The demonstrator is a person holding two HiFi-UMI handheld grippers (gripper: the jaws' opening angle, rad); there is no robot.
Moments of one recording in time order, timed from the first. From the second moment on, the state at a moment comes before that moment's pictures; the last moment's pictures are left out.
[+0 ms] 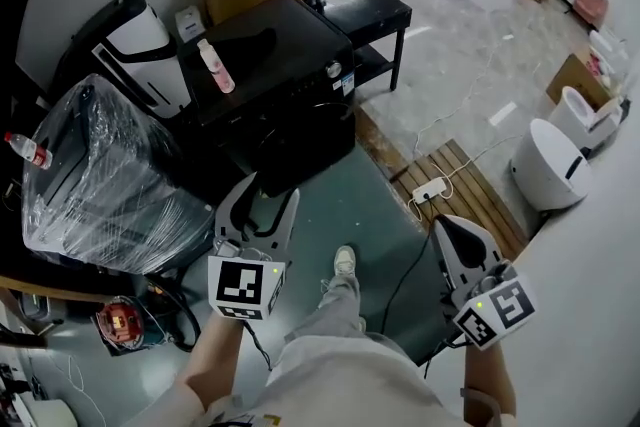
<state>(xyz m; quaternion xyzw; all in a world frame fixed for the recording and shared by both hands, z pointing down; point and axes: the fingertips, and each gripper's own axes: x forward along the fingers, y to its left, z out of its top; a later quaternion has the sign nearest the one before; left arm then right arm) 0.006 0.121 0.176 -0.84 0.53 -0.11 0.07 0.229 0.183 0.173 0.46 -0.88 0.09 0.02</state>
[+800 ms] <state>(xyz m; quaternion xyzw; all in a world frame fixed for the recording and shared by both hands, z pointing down) -0.030 -0.134 0.304 -0.85 0.47 -0.23 0.02 0.151 -0.076 0.248 0.40 -0.90 0.15 0.10</state>
